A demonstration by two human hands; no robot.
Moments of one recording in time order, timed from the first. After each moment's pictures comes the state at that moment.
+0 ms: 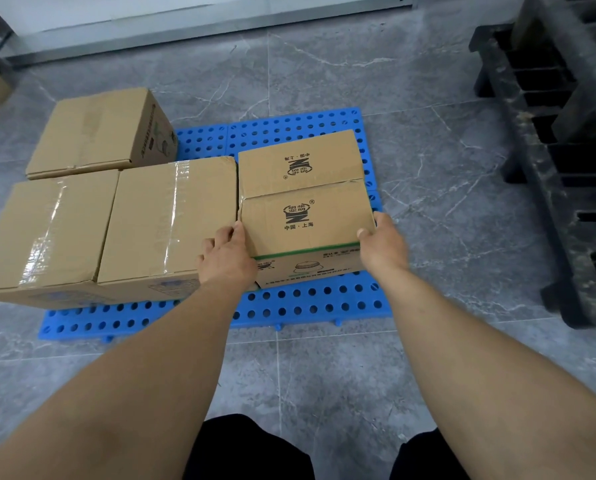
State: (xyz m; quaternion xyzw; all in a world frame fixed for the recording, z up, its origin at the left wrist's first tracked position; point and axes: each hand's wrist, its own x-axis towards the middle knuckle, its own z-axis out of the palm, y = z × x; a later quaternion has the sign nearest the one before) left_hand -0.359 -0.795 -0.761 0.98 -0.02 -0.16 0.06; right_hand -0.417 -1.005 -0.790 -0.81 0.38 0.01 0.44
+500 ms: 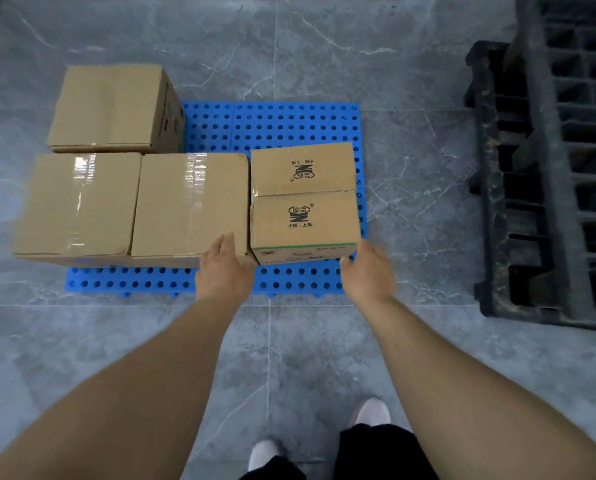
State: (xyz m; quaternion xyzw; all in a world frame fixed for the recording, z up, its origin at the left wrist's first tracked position) left_hand -0.409 -0.773 -0.642 0.95 0.05 -0.24 0.20; right_hand -0.465 -0.967 -0.655 -0.89 0.34 0.15 0.28
